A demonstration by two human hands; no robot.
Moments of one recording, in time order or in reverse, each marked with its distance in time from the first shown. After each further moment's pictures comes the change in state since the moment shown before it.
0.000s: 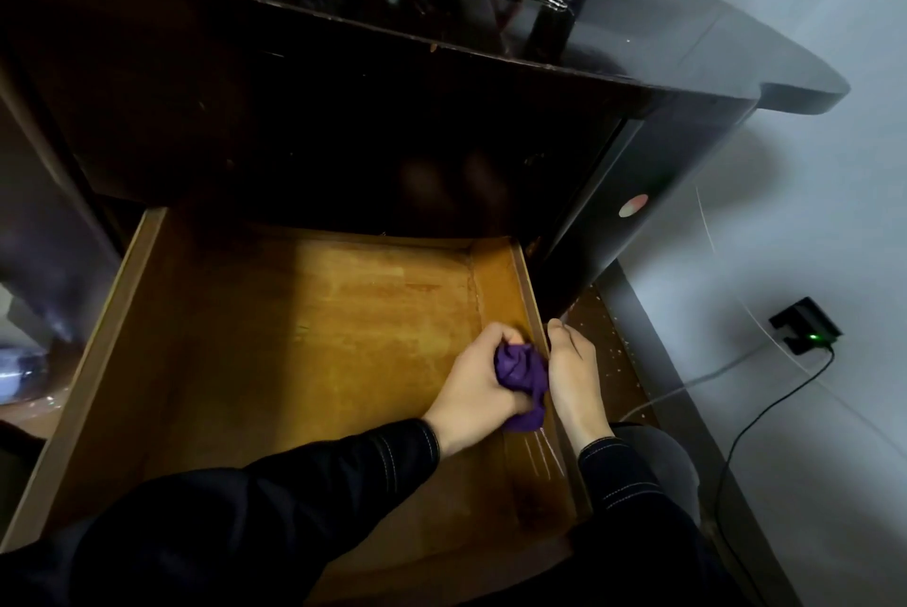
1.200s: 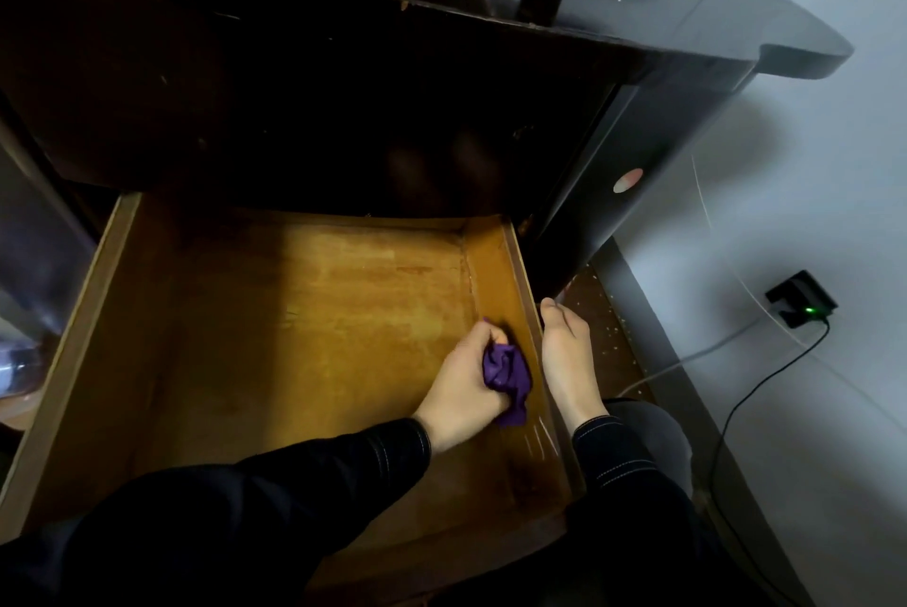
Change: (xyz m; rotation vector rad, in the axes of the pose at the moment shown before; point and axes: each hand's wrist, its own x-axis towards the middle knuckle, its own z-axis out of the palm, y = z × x) left_hand -0.007 -0.020 0.003 0.041 -0.016 -0.043; right_hand 0.000 -0.002 0.001 0.043 -0.008 0.015
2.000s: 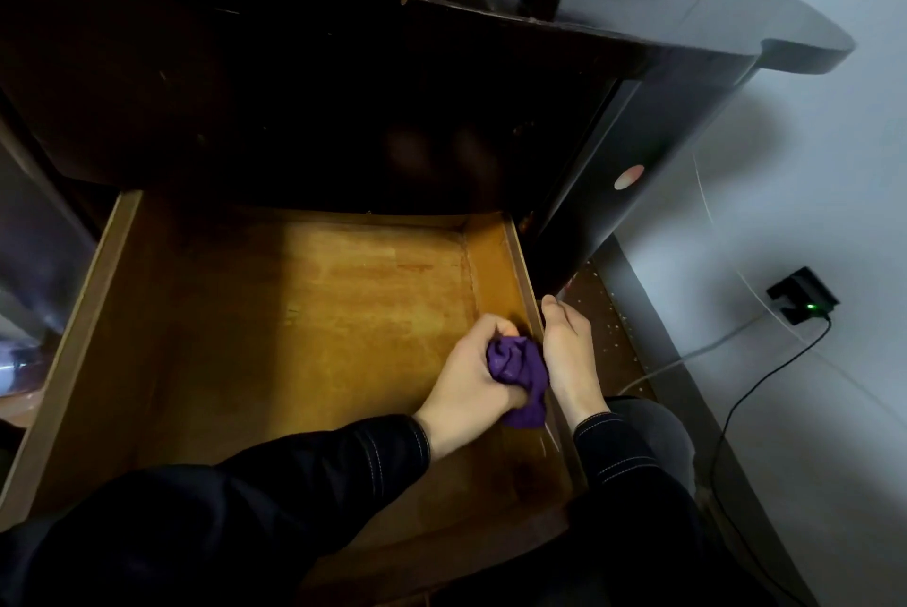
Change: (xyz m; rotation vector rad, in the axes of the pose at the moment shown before) left_hand -0.005 0.013 0.004 -0.127 -0.014 -0.008; right_hand 0.000 0.000 0.000 0.011 0.023 0.024
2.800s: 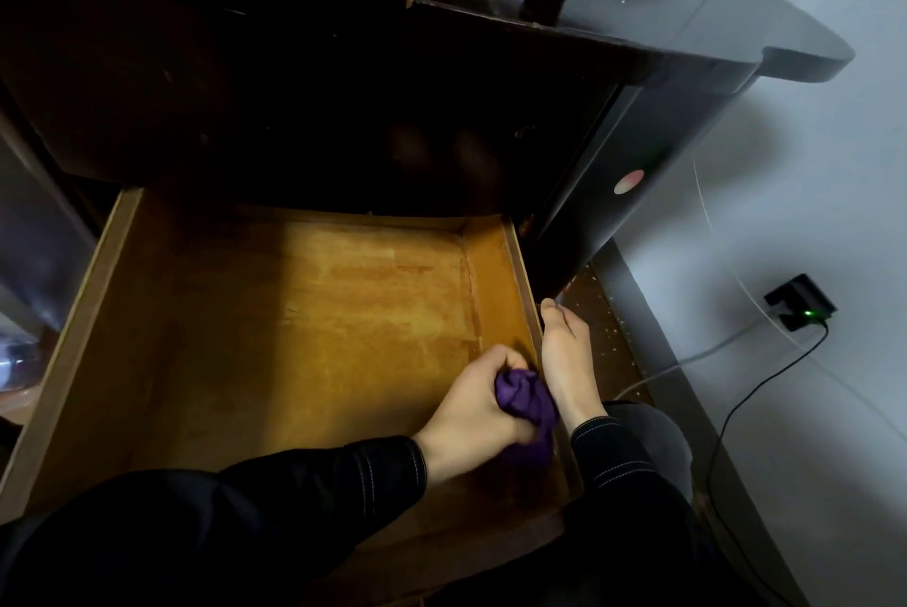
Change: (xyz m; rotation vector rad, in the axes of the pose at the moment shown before) left_hand -0.016 -0.002 0.008 0.063 -0.075 -0.033; right_hand -0.002 -0.003 -0.001 -0.012 -0.025 0.018
